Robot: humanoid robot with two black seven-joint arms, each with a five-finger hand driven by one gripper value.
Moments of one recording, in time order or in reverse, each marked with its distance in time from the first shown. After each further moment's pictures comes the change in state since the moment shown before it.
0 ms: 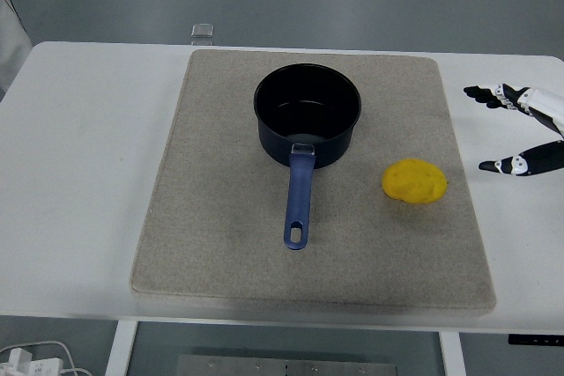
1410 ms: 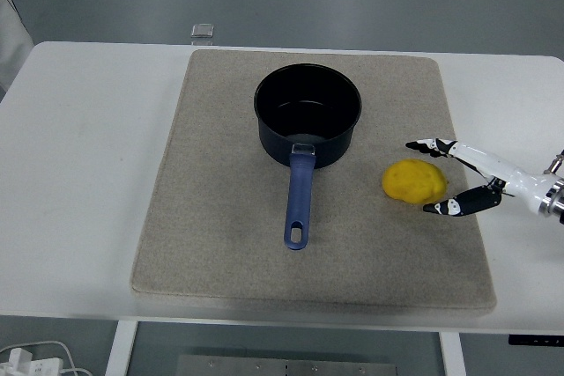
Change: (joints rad) left arm 0.000 0.000 0.000 0.000 0.000 0.000 0.000; right arm -0.084 0.280 -0.078 -0.189 -0.078 -0.114 -0.014
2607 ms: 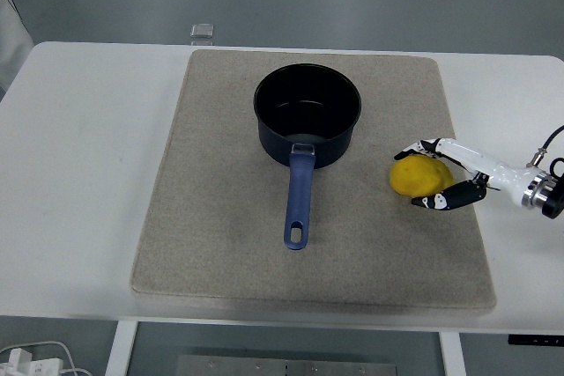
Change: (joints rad) left arm 0.000 0.000 0.000 0.000 0.000 0.000 0.000; right arm 0.032 0.067 -0.009 -0.048 -0.001 0.013 -0.044
